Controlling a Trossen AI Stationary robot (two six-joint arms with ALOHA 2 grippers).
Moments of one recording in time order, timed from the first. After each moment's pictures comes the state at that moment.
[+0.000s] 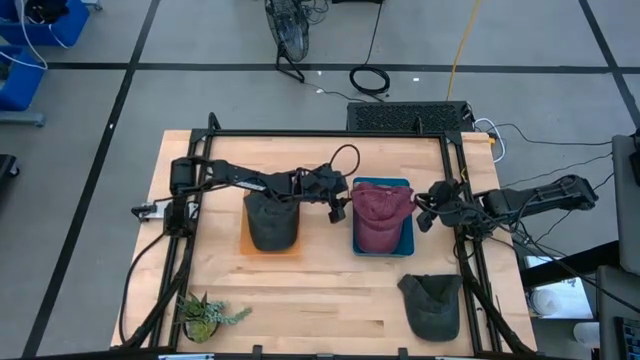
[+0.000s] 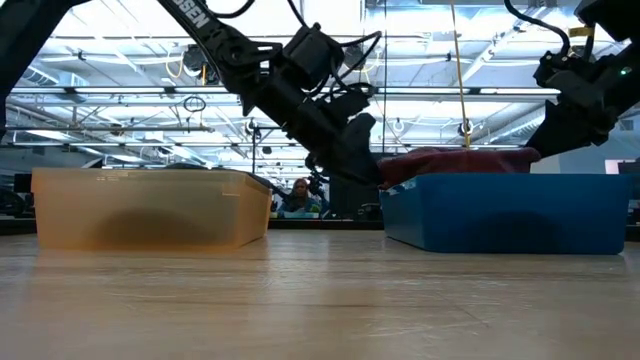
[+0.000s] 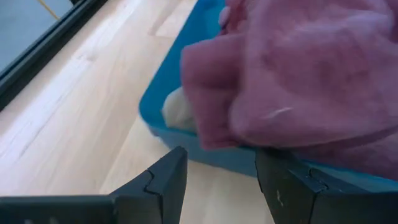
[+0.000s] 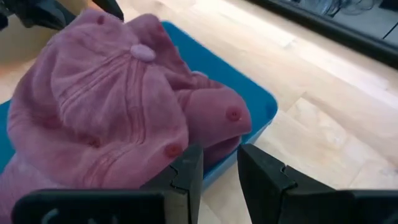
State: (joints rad) left arm 0.16 1.99 1.22 0.19 -0.08 -0.01; right arm 0.19 0.47 0.37 -0.77 0.64 0.75
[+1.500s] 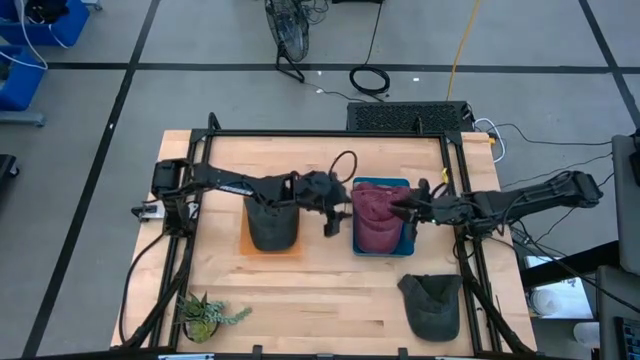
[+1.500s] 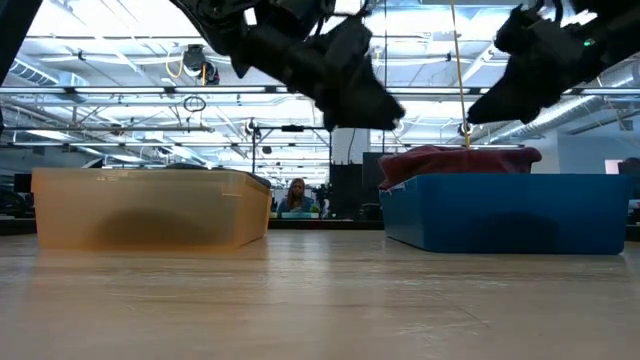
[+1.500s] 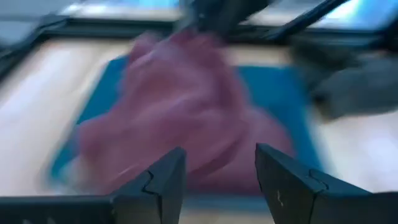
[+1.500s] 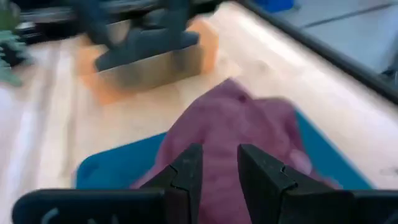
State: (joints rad) left arm 0.07 1.87 1.22 0.16 0.10 0.00; right arm 0.16 0.70 0.39 -0.19 0.43 0.34
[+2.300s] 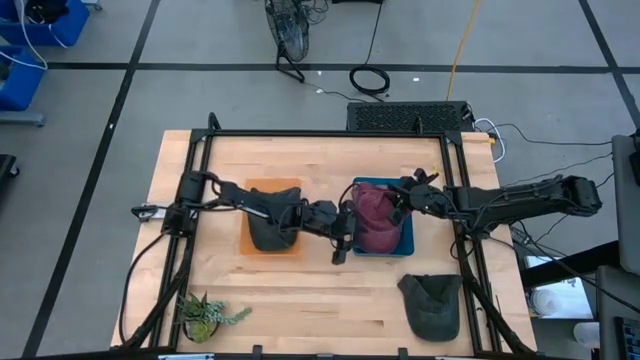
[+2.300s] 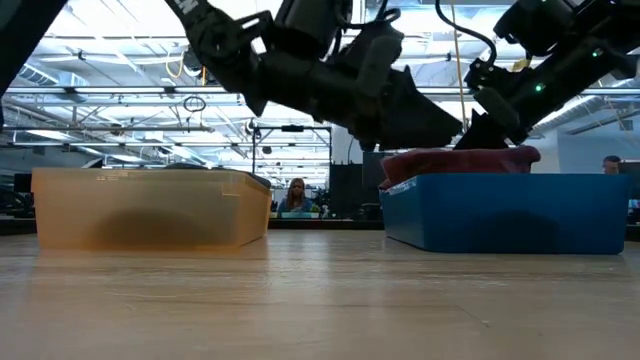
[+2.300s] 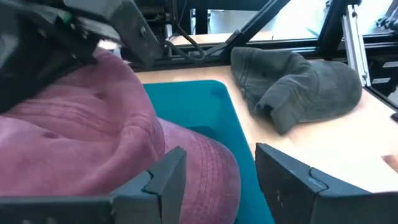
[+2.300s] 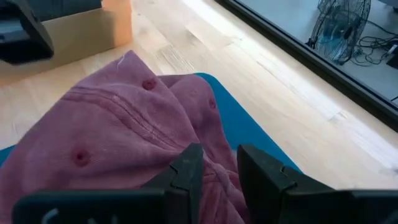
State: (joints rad) left arm -0.05 2.07 1.22 0.53 0.13 0.04; right arm -0.06 0.94 0.39 -0.10 0.47 0.29
